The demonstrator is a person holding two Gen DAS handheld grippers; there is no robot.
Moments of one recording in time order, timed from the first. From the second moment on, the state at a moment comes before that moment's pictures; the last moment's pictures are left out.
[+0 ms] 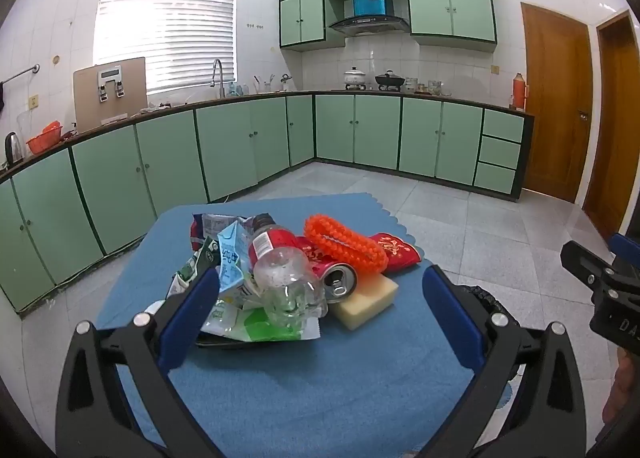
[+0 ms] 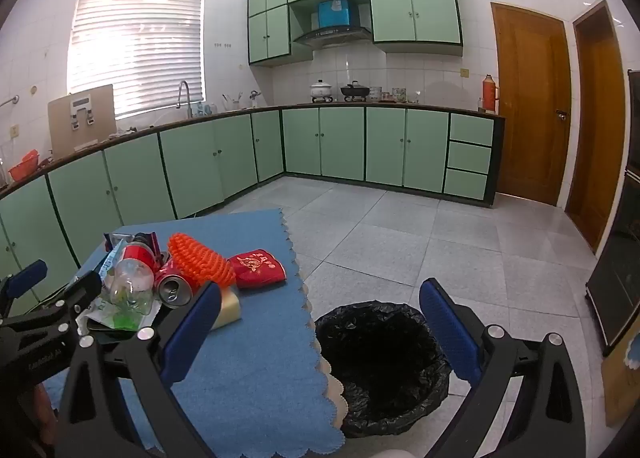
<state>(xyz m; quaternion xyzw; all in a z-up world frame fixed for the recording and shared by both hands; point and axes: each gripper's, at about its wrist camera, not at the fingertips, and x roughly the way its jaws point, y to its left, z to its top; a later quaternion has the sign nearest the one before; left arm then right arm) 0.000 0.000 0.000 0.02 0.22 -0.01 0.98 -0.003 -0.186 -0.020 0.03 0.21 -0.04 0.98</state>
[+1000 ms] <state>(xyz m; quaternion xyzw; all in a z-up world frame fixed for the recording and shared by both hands) 0.001 0.005 0.000 0.01 0.21 0.00 0.98 -0.004 -0.186 -0.021 0.03 0.21 -0.04 0.98</state>
